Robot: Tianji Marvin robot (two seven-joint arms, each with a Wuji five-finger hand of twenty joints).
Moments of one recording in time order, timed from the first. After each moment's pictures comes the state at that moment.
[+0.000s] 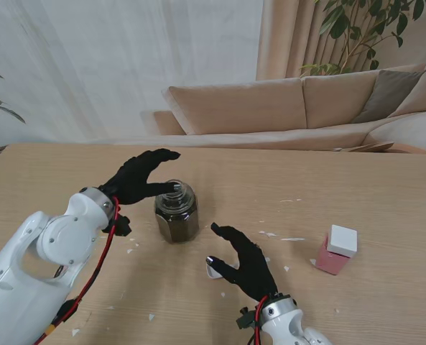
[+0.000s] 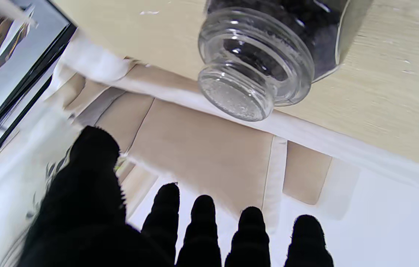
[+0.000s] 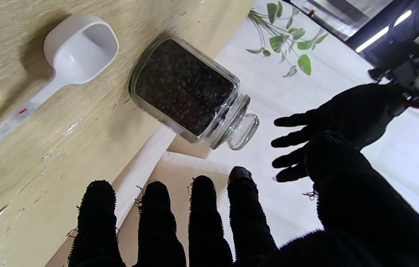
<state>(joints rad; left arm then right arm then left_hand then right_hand) 1.50 -1.05 -1.30 -1.91 0.53 0.11 -0.30 -1.90 -1.18 1.05 -1.76 -0.47 -0.15 -0.39 0.80 -0.18 0.13 -0.05 0.20 0.09 0.26 0.29 0.18 0.09 0.13 0.34 0.05 0.18 0.07 0.46 -0.09 0.31 0.11 0.58 0.49 -0.31 0.49 0.03 0.32 0.00 0.31 0.33 0.28 0.03 0.38 0.23 0.28 0.12 0.18 0.26 -0.02 0.30 0.69 0.62</state>
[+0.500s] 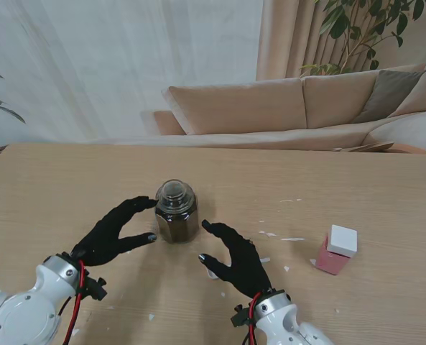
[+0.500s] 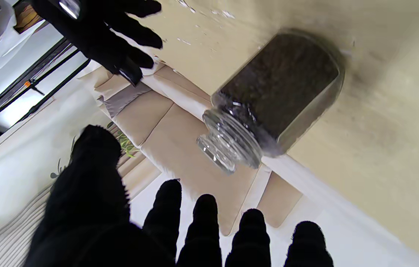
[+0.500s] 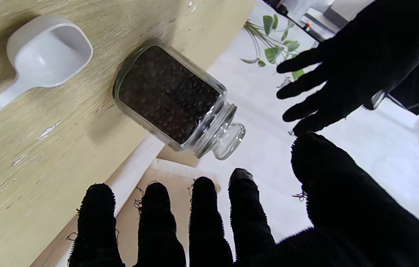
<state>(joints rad) 1.98 -1.07 -1.54 -2.02 0.36 -0.16 -0.18 -1.88 -1.17 1.02 -1.80 -0.49 -0.09 -0.36 0.84 -0.17 0.07 -0.05 0.25 0.11 0.24 0.25 0.18 0.11 0.16 0.32 0.05 0.18 0.05 0.39 -0.08 0.31 0.05 0.41 0.54 -0.29 0.50 0.10 0.31 -0.01 0.28 0.31 0.28 0.02 0.36 0.22 0.27 0.12 0.16 0.26 -0.03 0.30 0.64 0.62</state>
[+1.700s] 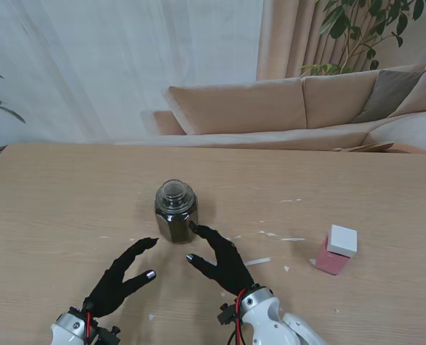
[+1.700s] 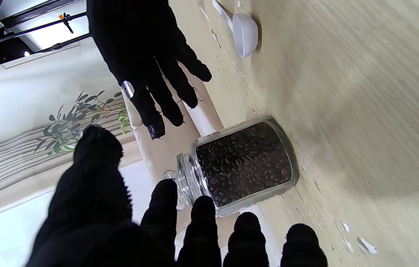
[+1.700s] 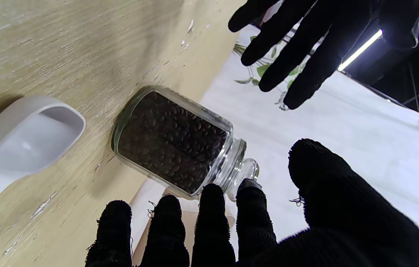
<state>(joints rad) 2.11 -1.12 -1.43 -1.81 0.10 -0.39 -0.01 -1.75 -1.20 0.91 -1.65 -0.33 -0.14 -0.32 0.85 -0.16 0.05 -0.05 0.25 0.06 0.26 0.22 0.18 0.09 0.13 0.30 0.05 0.12 0.03 0.27 -0.06 0.24 0.02 0.25 0.54 -0.24 0.50 0.09 0.22 -0.09 0.27 0.24 0.25 -0.08 0.28 0.19 0.20 -0.01 0.10 0.19 -0.08 0.10 0.48 0.48</state>
